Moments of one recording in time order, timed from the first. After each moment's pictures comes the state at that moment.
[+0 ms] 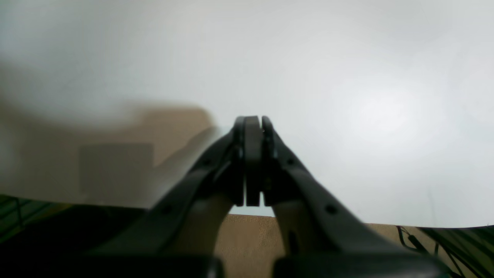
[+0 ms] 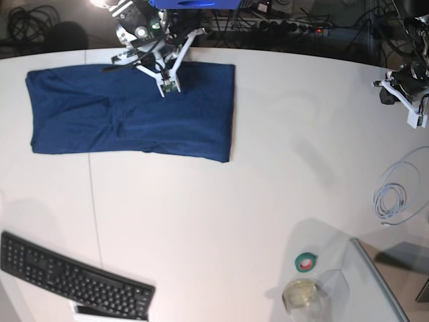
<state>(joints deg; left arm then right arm) 15.2 -26.7 -35.1 67.7 -22.0 -37.3 40.6 -21.1 7.3 -33.5 92.7 1.0 -17.1 -54.8</state>
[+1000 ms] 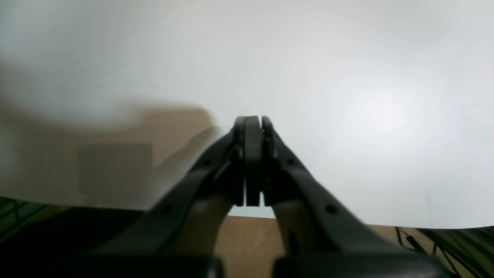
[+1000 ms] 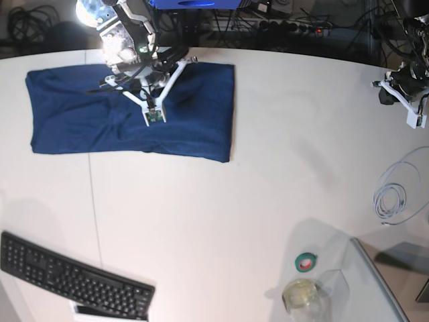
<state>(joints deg) 15.1 -26.5 -35.1 67.7 -22.0 -37.3 40.6 -16.7 7.3 -29.0 94.6 1.1 -17.0 -56.6</state>
